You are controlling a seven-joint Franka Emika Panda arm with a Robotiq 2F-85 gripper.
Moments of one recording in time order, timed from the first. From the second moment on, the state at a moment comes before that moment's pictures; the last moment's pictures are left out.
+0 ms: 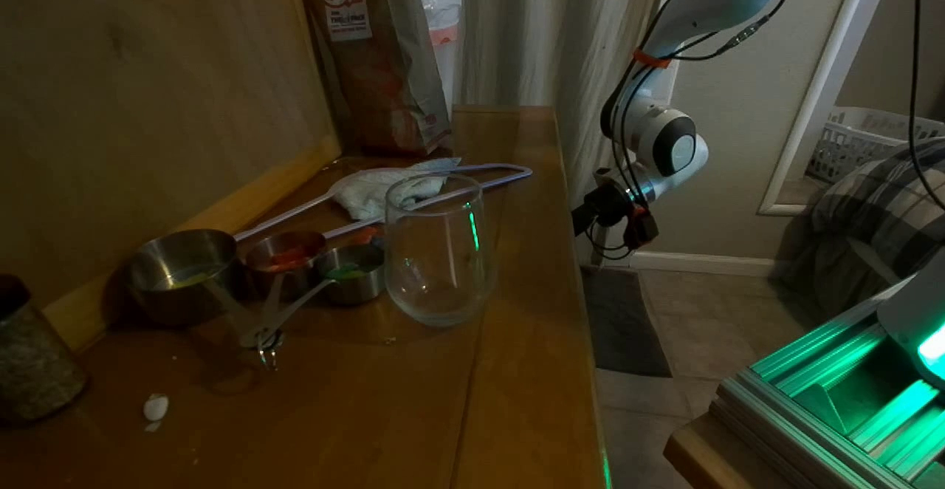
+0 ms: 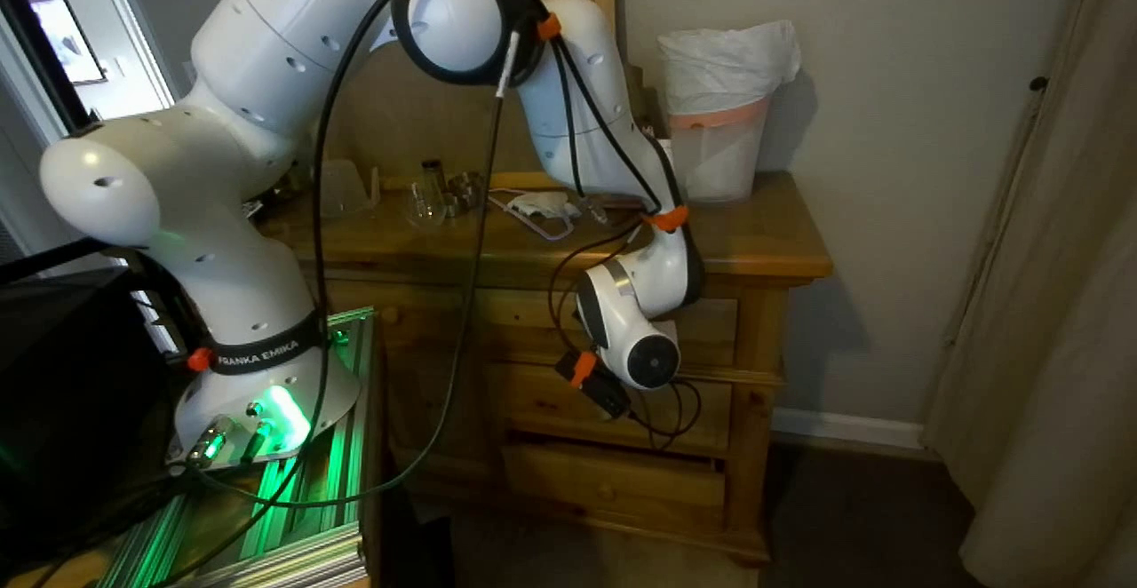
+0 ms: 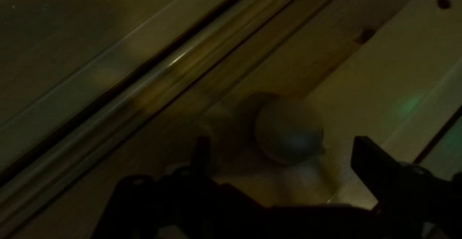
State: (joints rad) arm -0.34 0.96 0.19 -2.04 1.36 2.18 -2.08
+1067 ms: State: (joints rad) arm -0.16 0.97 0.03 -2.01 1.45 2.04 -2.03
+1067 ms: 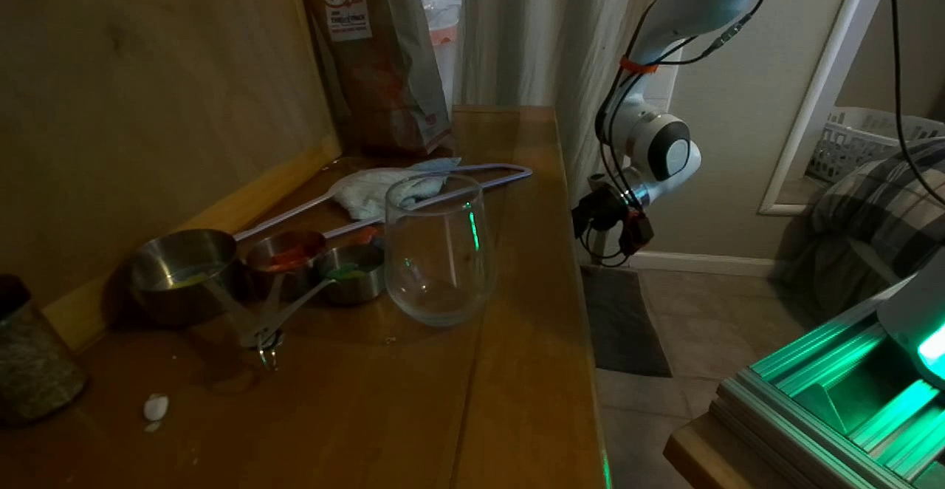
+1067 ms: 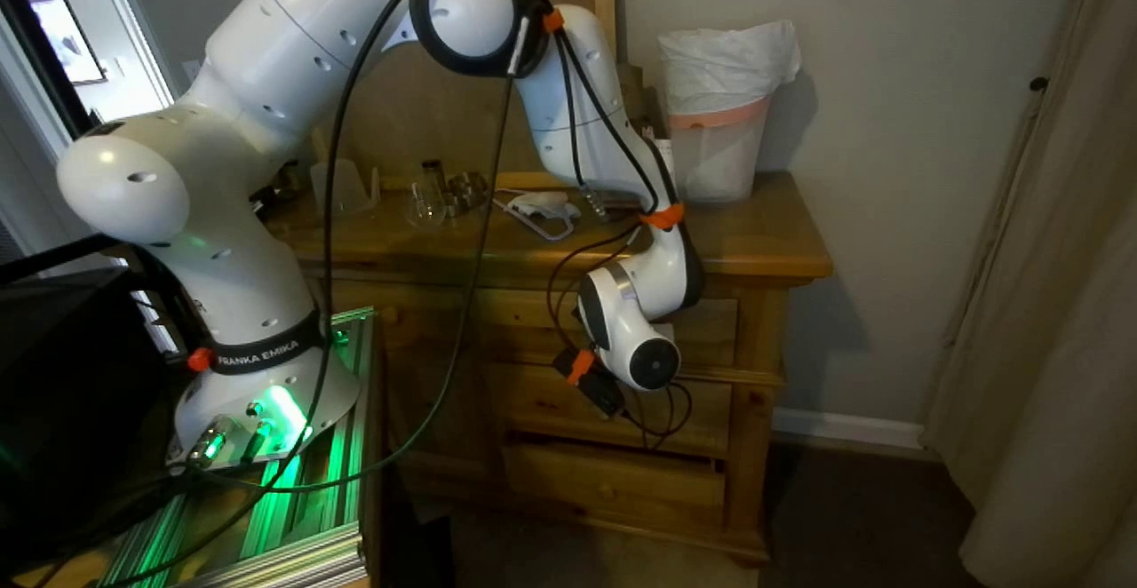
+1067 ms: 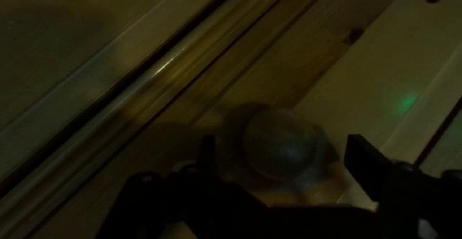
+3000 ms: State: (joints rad) arm -0.14 0.93 -0.16 -2.15 1.44 1.94 -2.13
